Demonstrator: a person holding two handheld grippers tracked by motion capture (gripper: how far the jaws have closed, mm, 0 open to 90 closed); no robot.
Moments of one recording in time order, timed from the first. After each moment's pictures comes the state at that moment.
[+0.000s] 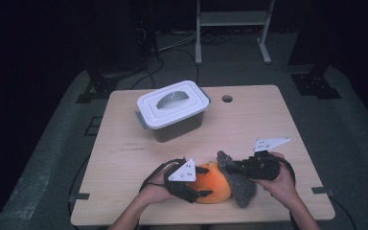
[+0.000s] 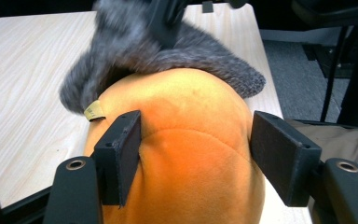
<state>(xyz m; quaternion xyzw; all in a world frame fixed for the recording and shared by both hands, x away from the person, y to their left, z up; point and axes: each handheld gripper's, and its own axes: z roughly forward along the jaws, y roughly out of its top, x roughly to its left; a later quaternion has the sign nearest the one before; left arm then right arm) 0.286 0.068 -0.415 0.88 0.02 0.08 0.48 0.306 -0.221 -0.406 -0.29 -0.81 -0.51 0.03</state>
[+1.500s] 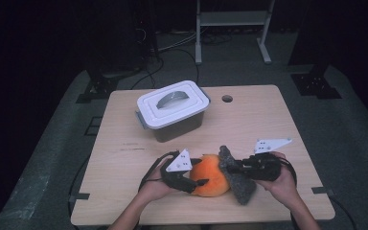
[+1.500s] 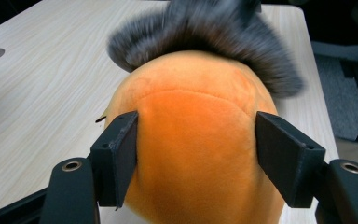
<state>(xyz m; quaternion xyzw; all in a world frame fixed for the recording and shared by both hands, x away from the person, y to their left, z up) 0.302 0.074 -0.418 0.86 0.10 0.10 0.48 0.299 -0.217 -0.397 -0.27 -0.82 -0.51 -0.01</state>
